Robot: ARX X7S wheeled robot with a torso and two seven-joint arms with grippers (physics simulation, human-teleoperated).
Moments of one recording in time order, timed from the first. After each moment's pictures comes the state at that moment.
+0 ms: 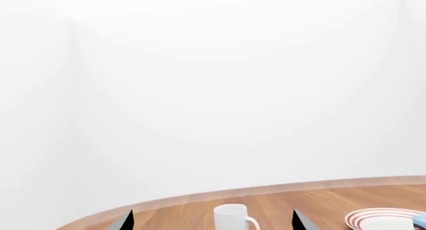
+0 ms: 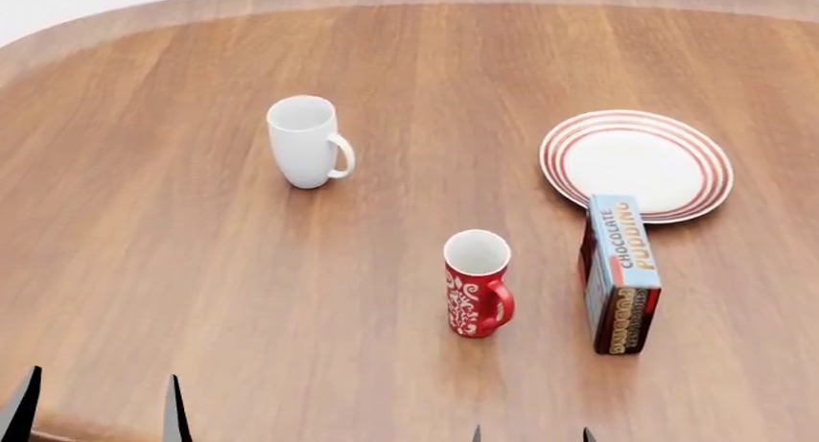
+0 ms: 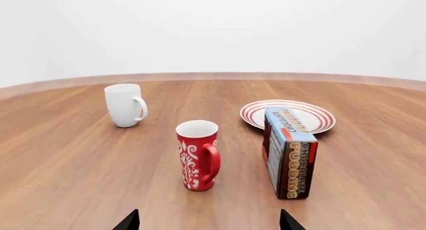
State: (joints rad) left arm -0.09 -0.22 0.30 -0.30 0.02 0.71 -0.35; right arm 0.02 0.23 -0.27 0.00 0.23 -0.05 0.25
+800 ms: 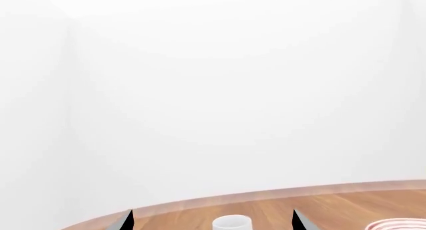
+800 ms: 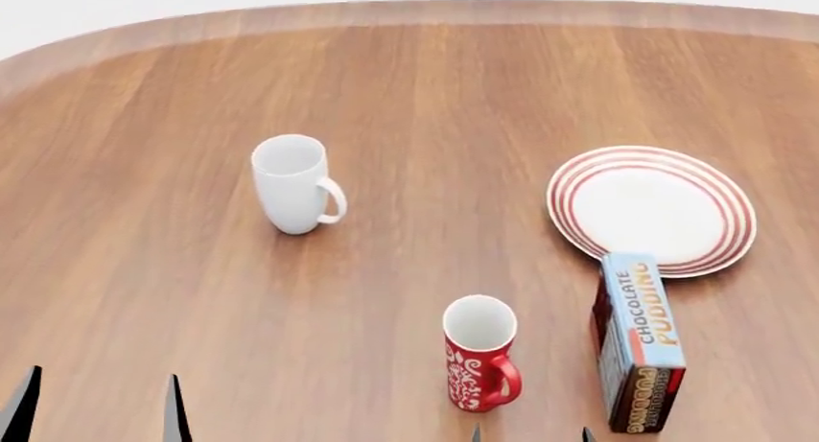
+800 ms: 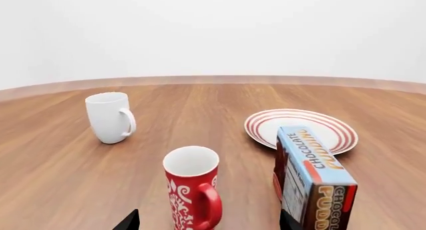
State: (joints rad) left arm -0.10 -0.23 0.32 -0.30 0.01 0.71 -0.37; right arm 0.03 0.24 -0.29 0.01 0.24 -0.06 0.26
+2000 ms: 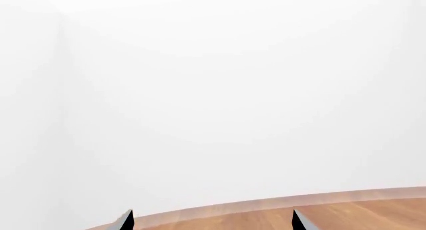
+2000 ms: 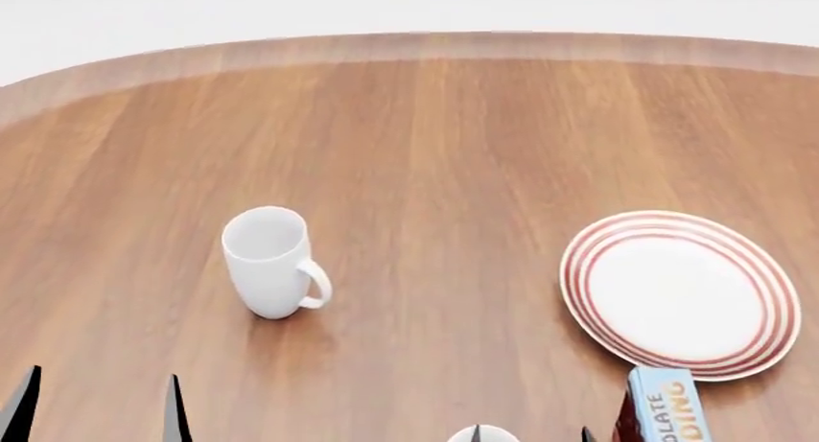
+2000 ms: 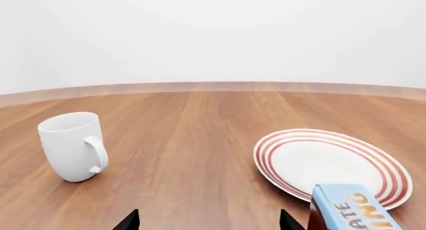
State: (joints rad) left arm -0.10 -0.24 0.34 -0.30 0.01 0.72 -0.39; right arm 0.04 0.26 -0.31 0.02 0.26 -0.07 0.27
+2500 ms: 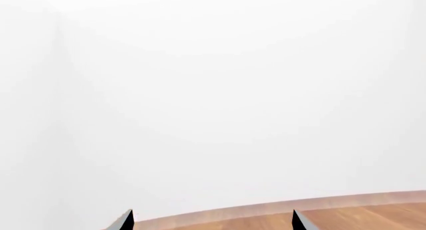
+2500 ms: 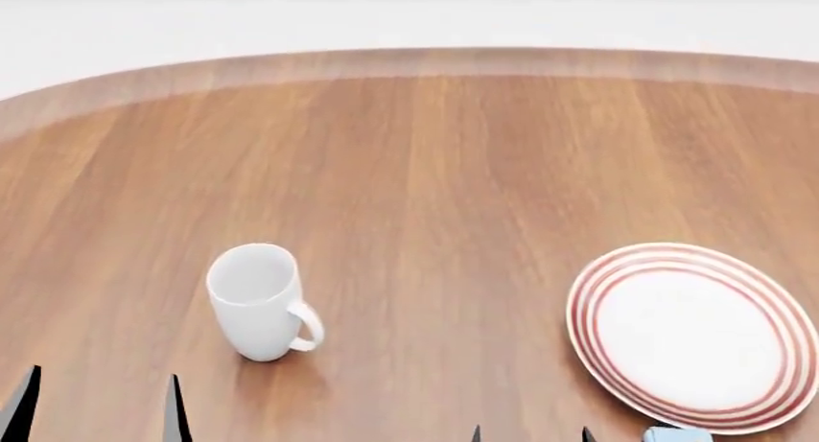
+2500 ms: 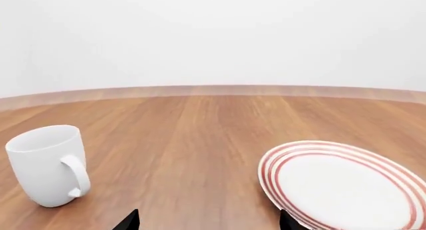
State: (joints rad) left arm -0.11 -0.25 0.35 -0.30 0.01 0.72 -0.40; right arm 0.04 0.26 -0.32 0.02 0.27 -0.07 0.28
